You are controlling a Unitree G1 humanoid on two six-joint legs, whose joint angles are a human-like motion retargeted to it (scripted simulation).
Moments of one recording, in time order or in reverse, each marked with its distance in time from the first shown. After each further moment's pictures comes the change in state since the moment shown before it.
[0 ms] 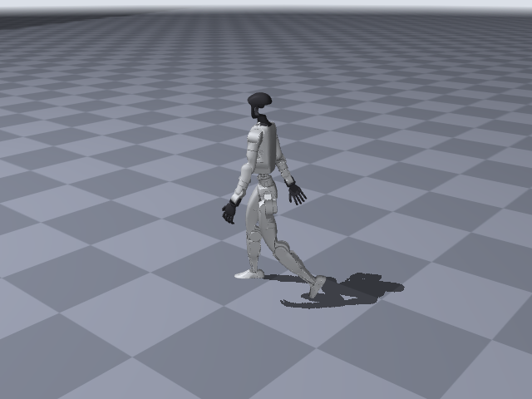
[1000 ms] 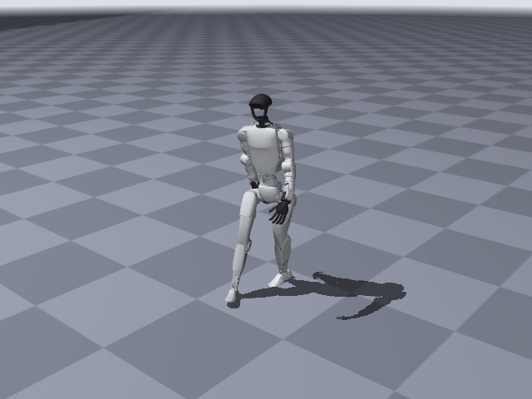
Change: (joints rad) left arm -0.108 -0.003 -0.096 -0.208 0.037 -0.067 -0.024; right arm 0.004 0.068 0.034 -0.012 0.172 -0.198 -0.026; waist 0.152 -0.030 0.073; left_leg 0.014 -0.166 -0.147 -0.334 -0.447 0.389; right_leg 0.040 0.014 0.184 -0.246 -0.069 0.101
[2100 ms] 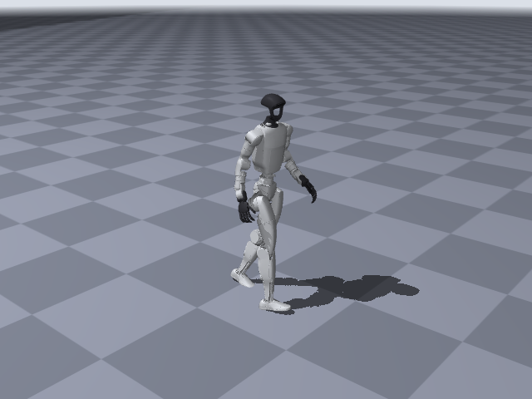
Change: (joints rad) left arm 0.352 -0.097 -0.155 -0.530 -0.164 -0.118 0.118; right arm 0.153 0.039 0.050 -0.740 0.240 -0.283 -0.344; waist -0.074 0.011 0.025; left_leg 0.027 0.124 0.201 -0.003 -0.014 -0.046; right_leg -0.027 0.032 -0.057 0.139 0.028 -0.110
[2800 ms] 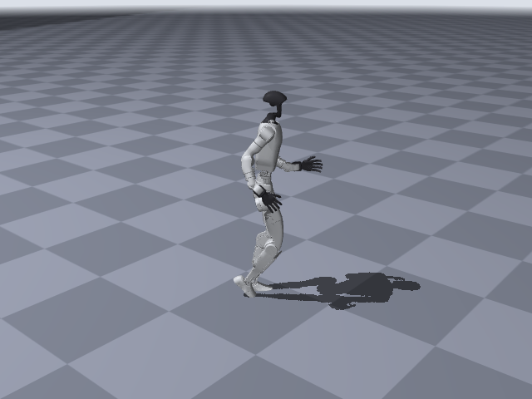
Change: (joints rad) left arm -0.008 -0.083 0.027 -0.354 -0.400 -0.178 0.089; right arm 0.179 -0.052 0.125 -0.383 0.140 -0.173 0.288; waist 0.128 -0.054 0.019; left_leg -0.243 0.109 0.261 0.076 -0.086 -0.018; right_leg 0.085 0.162 -0.311 0.663 0.207 -0.067
